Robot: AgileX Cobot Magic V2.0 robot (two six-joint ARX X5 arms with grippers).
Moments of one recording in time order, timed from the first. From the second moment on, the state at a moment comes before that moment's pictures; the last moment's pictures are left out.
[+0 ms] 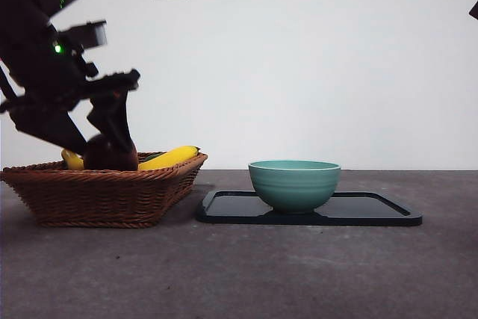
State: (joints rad) left arm -0.32 1.51 0.91 -0.17 0.06 -0.09; right arm 0.44 0.71 0.84 -0.86 -0.31 0.16
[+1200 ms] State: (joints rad) left arm -0.32 1.48 0.92 -0.17 0.07 -0.09; right arm 0.44 0.71 0.84 -0.84 -0.29 0.16
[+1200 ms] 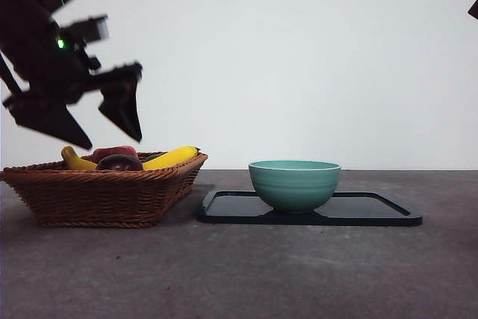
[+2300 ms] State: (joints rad) left arm -0.37 0.85 0.92 -0.78 0.52 -0.07; right arm 0.44 0.71 0.84 -0.84 -0.29 0.16
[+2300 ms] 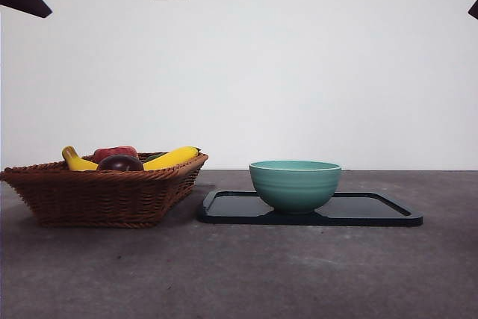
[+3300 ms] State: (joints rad) left arm -0.37 0.85 0.92 -0.81 0.52 -0.03; right arm 0.44 0.77 0.84 -0.76 -0.24 0.29
